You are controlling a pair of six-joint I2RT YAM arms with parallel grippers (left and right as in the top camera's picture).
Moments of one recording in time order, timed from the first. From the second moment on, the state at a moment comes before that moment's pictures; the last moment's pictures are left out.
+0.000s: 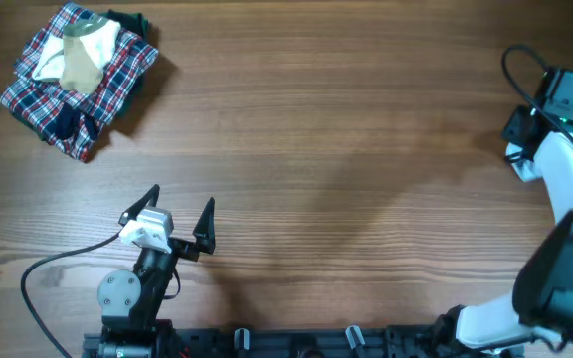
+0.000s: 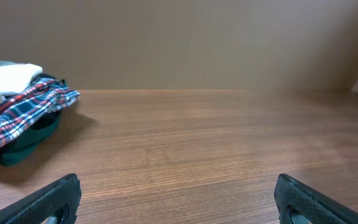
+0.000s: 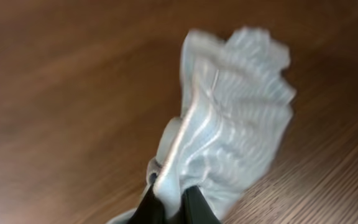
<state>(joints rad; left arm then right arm) -0.05 0.01 0.01 -0.06 0.23 -0.11 -0.35 1.70 1.14 -0.43 0.31 0.13</state>
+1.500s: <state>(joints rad) -0.05 0.01 0.01 -0.06 0.23 -0.11 0.00 1.42 1.19 -0.44 -0.20 0.21</state>
